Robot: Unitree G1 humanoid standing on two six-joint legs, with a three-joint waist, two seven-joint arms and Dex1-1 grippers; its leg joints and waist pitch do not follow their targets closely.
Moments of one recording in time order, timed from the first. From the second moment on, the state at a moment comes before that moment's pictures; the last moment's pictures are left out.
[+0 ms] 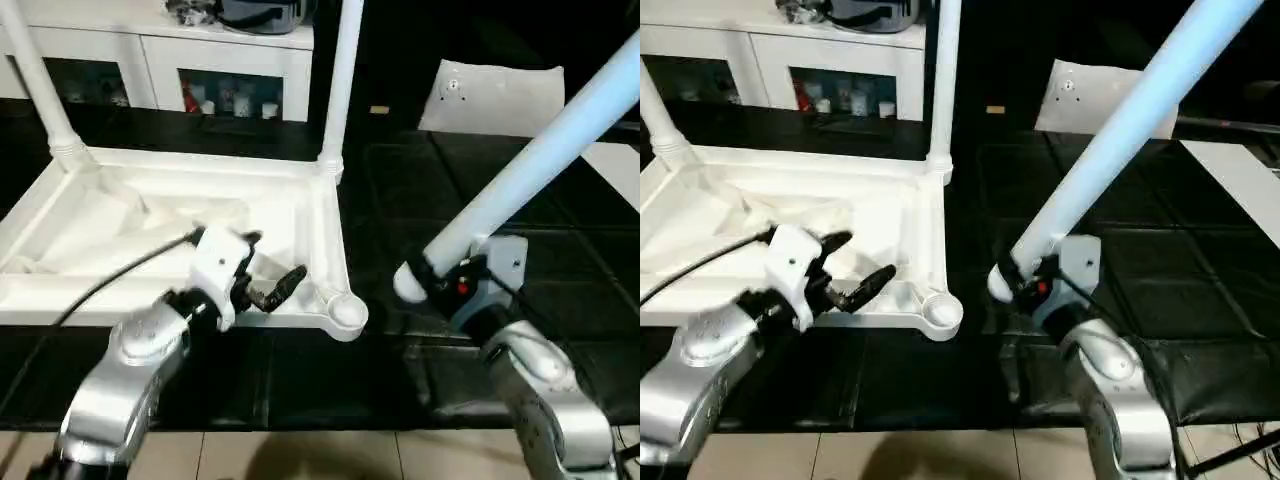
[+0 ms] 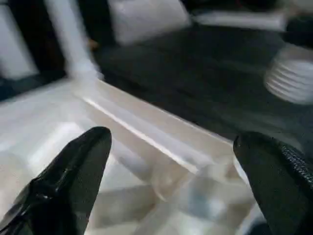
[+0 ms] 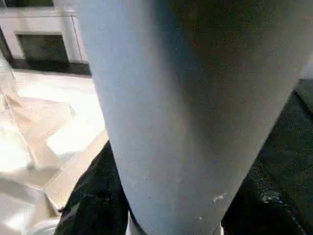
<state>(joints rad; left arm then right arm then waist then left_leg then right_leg) -0.17 0.43 -0.15 -0.19 -0.20 0.39 -0.62 -0.03 -0.19 -0.01 -0.25 0.28 0.40 0.31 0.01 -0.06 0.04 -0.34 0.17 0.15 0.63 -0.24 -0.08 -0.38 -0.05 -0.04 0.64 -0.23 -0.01</state>
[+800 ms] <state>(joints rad) -0.53 0.54 -0.38 0.35 -0.12 0.16 -1.20 0.00 -0.20 0.02 -0.23 0.35 0.43 0.42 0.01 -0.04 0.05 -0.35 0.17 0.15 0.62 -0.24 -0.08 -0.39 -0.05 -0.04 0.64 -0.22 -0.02</state>
